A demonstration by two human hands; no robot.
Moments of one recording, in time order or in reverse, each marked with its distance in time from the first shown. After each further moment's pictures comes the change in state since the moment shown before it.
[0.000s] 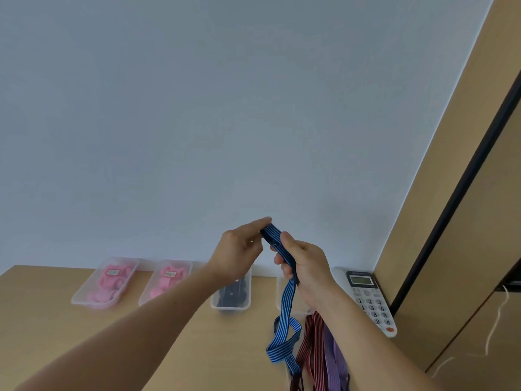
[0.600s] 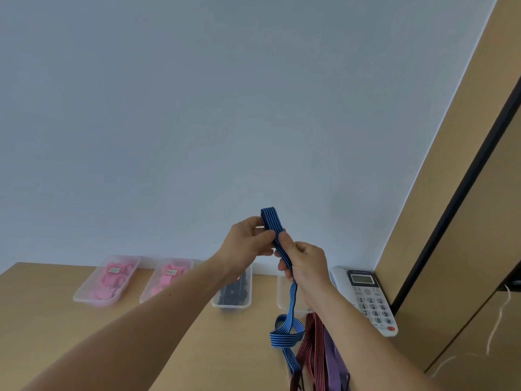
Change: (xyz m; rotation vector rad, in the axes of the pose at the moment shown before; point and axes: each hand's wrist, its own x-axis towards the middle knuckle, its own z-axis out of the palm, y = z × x) left_hand 0.010 0.021 0.006 -0.537 -0.106 -0.420; right_hand 0.001 0.005 0.003 -0.206 0.154 -0.018
